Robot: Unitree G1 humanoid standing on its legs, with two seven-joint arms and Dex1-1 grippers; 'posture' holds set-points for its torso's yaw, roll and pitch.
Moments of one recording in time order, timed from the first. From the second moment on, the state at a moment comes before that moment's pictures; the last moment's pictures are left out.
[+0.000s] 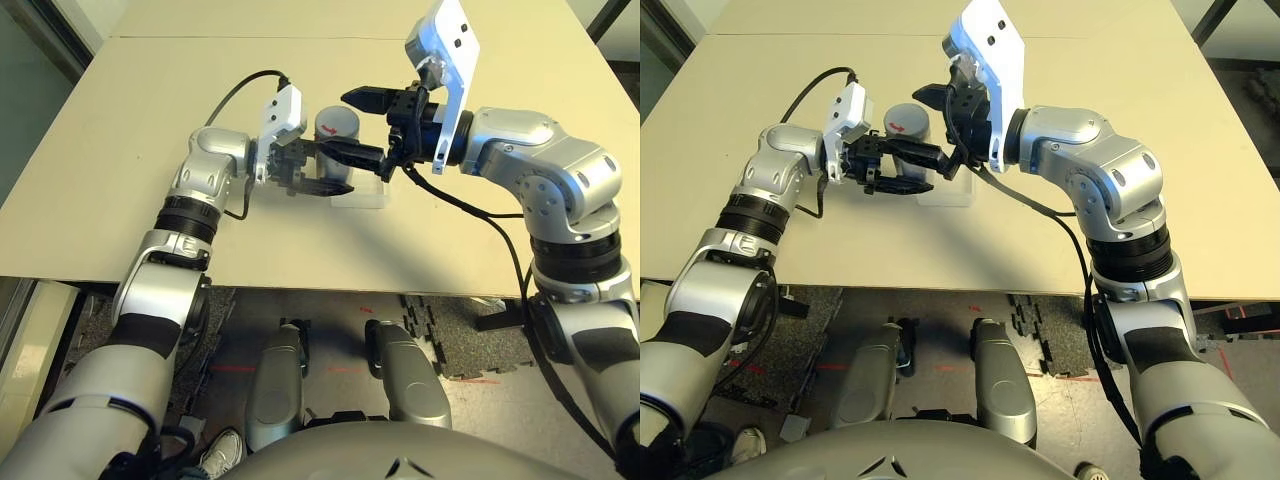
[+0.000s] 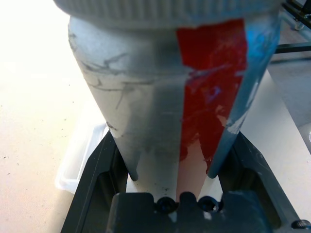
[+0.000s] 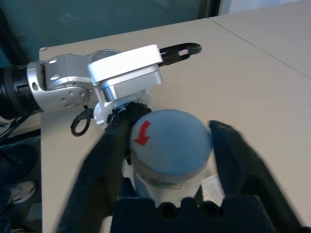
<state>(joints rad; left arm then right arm) -0.93 0.36 -0.16 0.72 -0.17 0.02 -1.44 -0.81 -0.42 0.13 -0.26 0.53 0.88 0.66</state>
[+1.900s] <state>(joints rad) -0.86 0.50 -0.17 0.27 -0.32 0.34 -1.39 -0.99 -0.57 -0.08 -0.15 0.78 0.96 1.01</state>
